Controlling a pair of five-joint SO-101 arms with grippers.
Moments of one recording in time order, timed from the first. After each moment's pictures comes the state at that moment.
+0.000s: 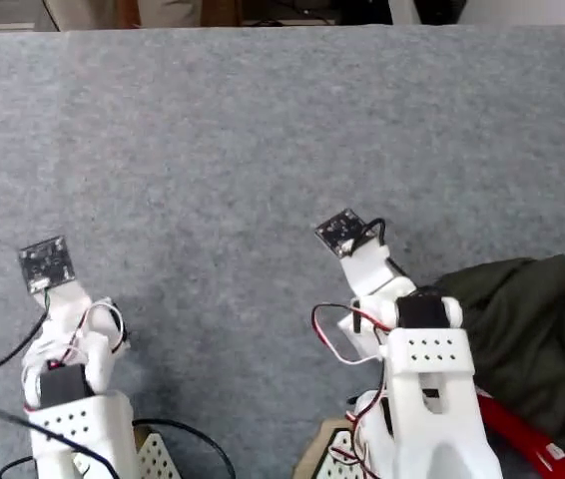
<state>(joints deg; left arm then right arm) -19.8 -94.4 95.8 54.9 -3.6 -4.2 -52.4 72.8 64.7 25.9</state>
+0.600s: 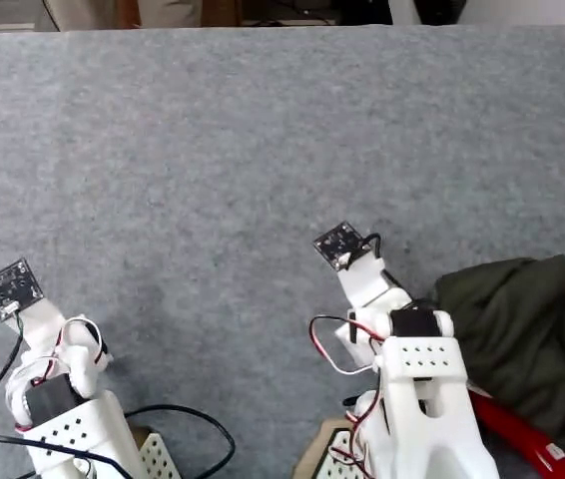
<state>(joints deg) -31.1 -99.5 96.4 65.5 -3.6 -4.2 -52.4 79.8 57.0 25.9</state>
